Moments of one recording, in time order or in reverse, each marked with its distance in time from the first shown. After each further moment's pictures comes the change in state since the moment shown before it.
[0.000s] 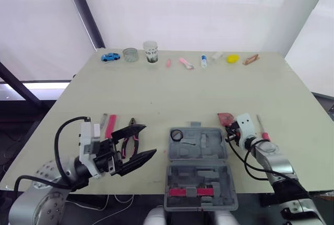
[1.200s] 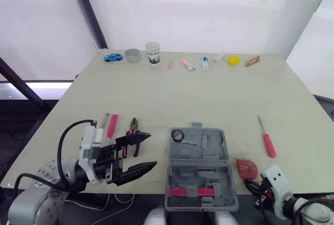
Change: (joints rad) left arm 0.028 0.043 -0.015 0.064 -0.011 -0.014 -0.179; right arm 0.798 -0.238 -0.078 -0.704 0.176 0.131 0.184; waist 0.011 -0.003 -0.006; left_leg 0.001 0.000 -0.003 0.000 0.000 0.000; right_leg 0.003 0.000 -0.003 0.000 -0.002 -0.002
